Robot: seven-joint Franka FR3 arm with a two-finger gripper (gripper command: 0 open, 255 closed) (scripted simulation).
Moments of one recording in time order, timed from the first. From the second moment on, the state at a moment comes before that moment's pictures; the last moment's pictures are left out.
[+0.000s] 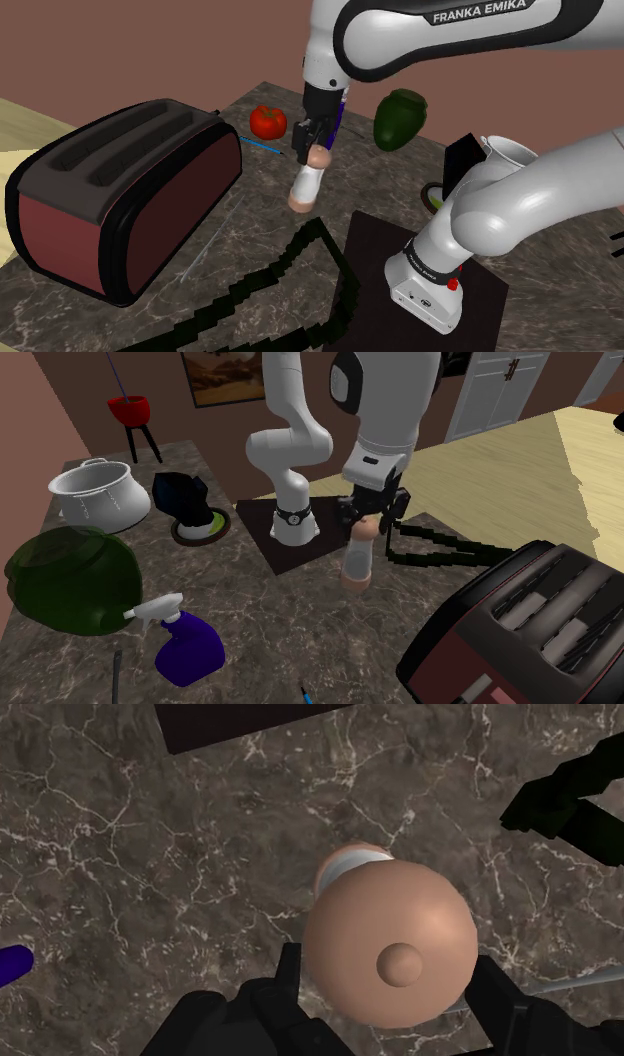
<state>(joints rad) 0.11 -0.50 0.26 -2.51 0.15 1.93 0.12</state>
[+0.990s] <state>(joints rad) 0.11 -0.54 0.23 -2.34 0.14 1.72 0.12</state>
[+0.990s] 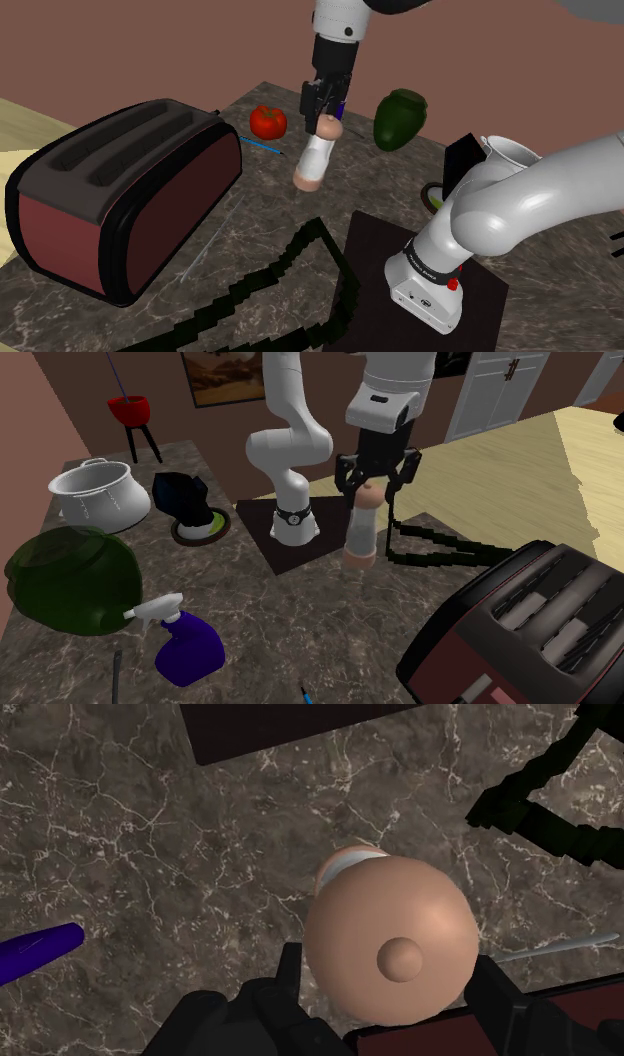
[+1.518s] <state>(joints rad) 0.10 -0.54 0.22 -2.23 0.13 1.61 0.13</state>
